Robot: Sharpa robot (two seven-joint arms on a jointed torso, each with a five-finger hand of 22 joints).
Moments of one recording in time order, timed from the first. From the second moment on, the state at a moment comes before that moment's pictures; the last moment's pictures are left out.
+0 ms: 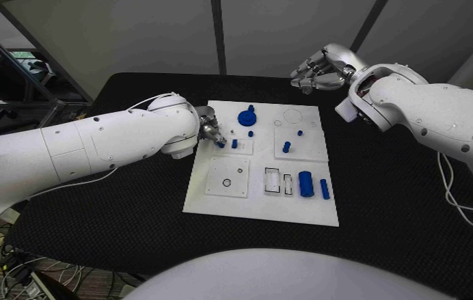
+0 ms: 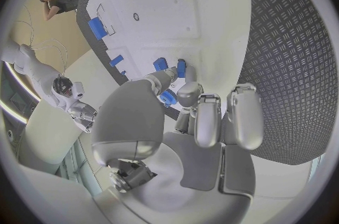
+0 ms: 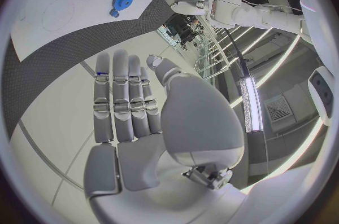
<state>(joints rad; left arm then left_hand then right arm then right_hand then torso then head) 1.17 -0.72 -0.04 1.44 -1.12 -0.03 -0.66 1.15 -0.15 0.64 0.09 0.13 0.93 0.03 0.65 0.62 1.31 -0.04 1.17 0.99 1.47 -0.09 1.46 1.31 0.08 1.46 0.02 1.37 1.31 1.25 -0.69 0.03 1.28 -0.96 -0.27 0.09 1.31 -0.12 0.28 0.02 0.38 1.09 0.14 0.07 0.07 1.32 0.06 0.24 0.37 1.29 0.00 0.42 0.64 0.18 1.05 0.14 0.51 0.16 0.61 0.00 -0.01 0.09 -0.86</state>
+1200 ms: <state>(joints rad) 1.17 -0.70 -0.05 1.40 -1.10 0.00 -0.66 1.01 -0.15 0.30 0.16 0.13 0.98 0.01 0.68 0.64 1.32 -0.05 1.18 0.99 1.47 -0.10 1.46 1.31 0.08 1.46 0.01 1.39 1.31 1.25 -0.70 0.03 1.28 -0.96 -0.26 0.07 1.31 -0.12 0.29 0.03 0.44 1.09 0.14 0.07 0.07 1.31 0.06 0.24 0.37 1.29 0.00 0.41 0.63 0.18 1.05 0.14 0.51 0.16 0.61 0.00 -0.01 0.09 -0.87</state>
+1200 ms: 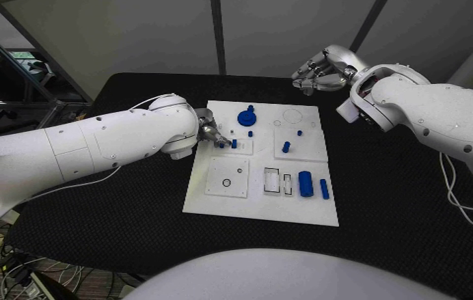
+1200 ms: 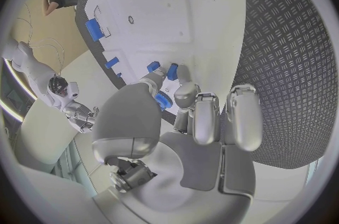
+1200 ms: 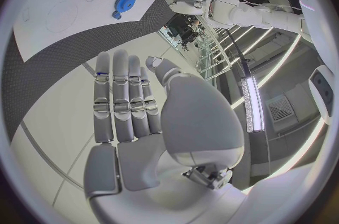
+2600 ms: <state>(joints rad) 1.17 -0.66 -0.02 1.36 -1.06 -0.23 -0.21 1.49 -0.15 0.30 0.10 0.13 0.74 0.16 0.43 0.35 0.80 0.09 0.67 0.43 1.19 0.01 0.96 0.98 0.16 1.14 0.11 0.67 0.68 1.25 -0.70 0.03 1.28 -0.96 -0.25 0.07 1.31 -0.12 0.29 0.04 0.45 1.09 0.14 0.07 0.07 1.30 0.06 0.24 0.37 1.29 0.00 0.41 0.62 0.18 1.05 0.14 0.51 0.16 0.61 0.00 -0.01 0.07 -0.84</state>
